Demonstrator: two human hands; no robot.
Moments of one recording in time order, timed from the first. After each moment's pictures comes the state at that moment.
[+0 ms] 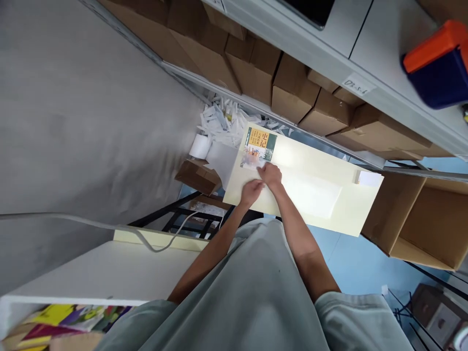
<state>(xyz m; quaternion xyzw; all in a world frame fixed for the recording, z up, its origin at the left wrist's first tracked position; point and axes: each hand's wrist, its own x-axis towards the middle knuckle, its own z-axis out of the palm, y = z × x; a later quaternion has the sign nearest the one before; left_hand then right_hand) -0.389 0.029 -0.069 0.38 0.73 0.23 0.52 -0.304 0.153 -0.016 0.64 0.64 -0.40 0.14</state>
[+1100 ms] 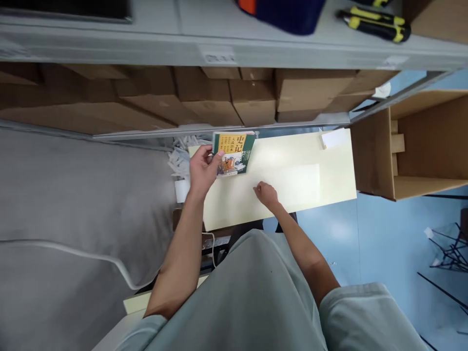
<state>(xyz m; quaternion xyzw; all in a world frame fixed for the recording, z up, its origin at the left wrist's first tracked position) -0.383 0.187 0.028 0.47 0.60 0.41 0.50 -0.182 0.063 -0.038 0.72 0.52 -0.46 0.01</state>
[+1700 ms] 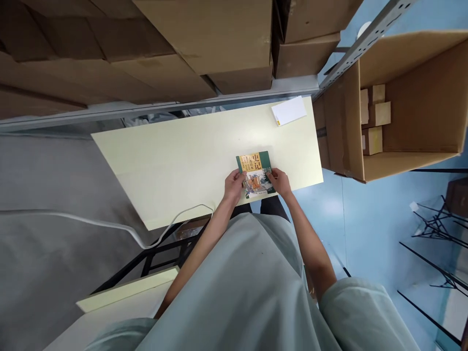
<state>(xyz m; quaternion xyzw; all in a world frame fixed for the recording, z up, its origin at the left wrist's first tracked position) -0.117 0.030 -0.077 0.24 0.66 0.29 0.65 0.082 0.002 -0.042 0.75 0.35 -0.53 -0.18</state>
